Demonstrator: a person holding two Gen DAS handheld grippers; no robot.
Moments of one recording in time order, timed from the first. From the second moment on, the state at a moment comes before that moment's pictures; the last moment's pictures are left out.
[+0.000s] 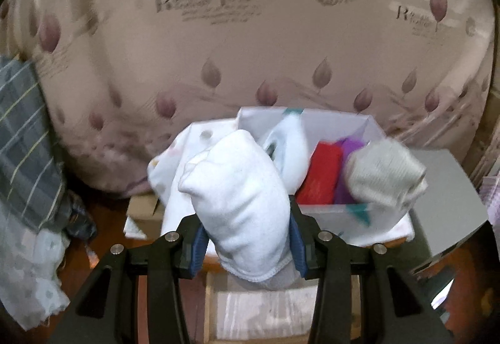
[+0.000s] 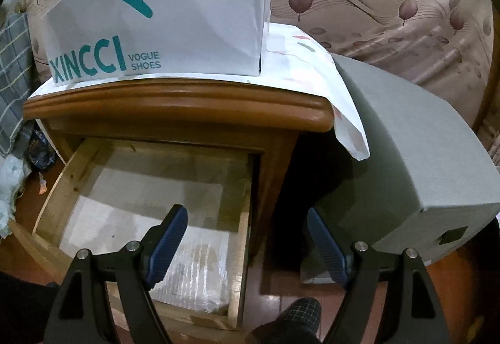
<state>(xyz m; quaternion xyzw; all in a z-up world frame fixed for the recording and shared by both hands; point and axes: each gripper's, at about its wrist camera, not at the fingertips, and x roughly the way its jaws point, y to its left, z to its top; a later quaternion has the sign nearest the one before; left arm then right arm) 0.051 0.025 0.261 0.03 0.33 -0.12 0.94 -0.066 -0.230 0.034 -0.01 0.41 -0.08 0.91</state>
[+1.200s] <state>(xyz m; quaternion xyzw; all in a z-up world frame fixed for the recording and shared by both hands) 0.164 -0.035 0.175 0.06 0.42 -0.10 0.90 -0.059 -0.266 0.024 0.06 0.44 -0.17 0.88</state>
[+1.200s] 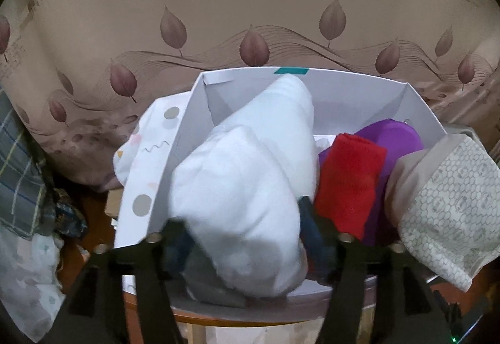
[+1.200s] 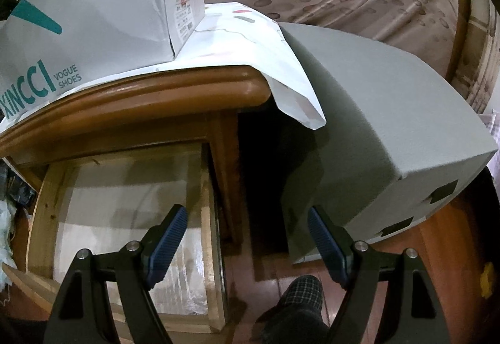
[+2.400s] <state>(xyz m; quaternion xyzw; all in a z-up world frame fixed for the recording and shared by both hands) -0.019 0.014 0.130 0.04 0.39 0.01 0.92 -0.078 -0.215 0.046 0.04 0.40 -0.09 0.91</state>
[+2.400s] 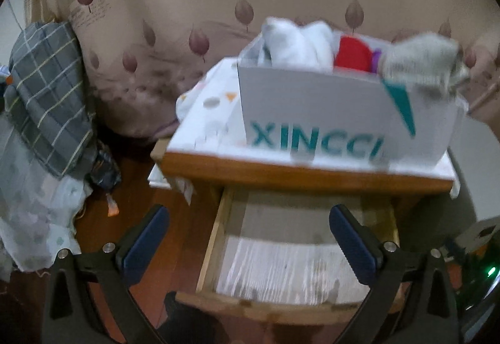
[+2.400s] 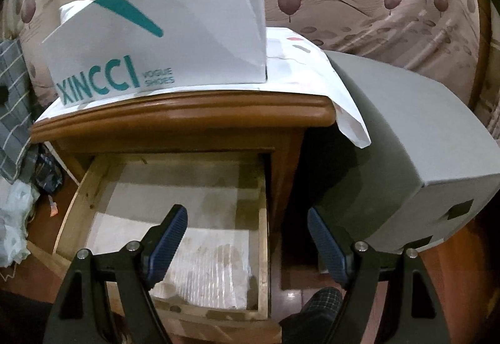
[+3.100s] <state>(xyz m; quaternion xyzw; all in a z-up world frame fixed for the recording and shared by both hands) -0.047 0.000 0.054 0.03 0.44 0.02 0.90 -0.086 -0.188 0.038 0.00 0.40 -0.06 0.91</state>
